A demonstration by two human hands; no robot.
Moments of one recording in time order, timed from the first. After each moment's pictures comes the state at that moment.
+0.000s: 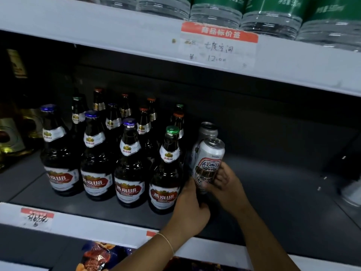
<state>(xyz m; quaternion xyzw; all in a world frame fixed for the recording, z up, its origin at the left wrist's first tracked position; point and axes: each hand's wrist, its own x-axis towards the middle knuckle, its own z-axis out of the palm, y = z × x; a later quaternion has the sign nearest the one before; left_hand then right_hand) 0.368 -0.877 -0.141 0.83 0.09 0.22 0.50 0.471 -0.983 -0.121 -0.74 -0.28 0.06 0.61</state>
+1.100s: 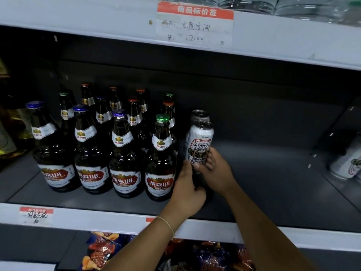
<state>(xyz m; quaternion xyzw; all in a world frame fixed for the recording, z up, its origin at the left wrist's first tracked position) 0.367 -0.878 -0.134 0.83 0.13 0.13 0.53 0.474 -0.968 -0.127 -0.77 -0.28 0.03 0.57</state>
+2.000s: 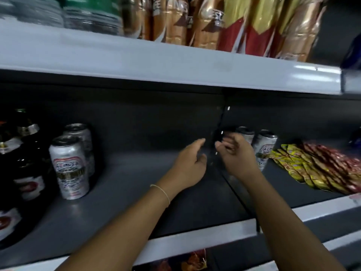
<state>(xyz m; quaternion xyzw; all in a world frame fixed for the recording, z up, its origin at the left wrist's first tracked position) 0.519 -1.133 -0.037 0.85 -0.11 0.12 0.49 0.568 -1.288 -0.032 -0.81 -0.14 -0.20 0.53</state>
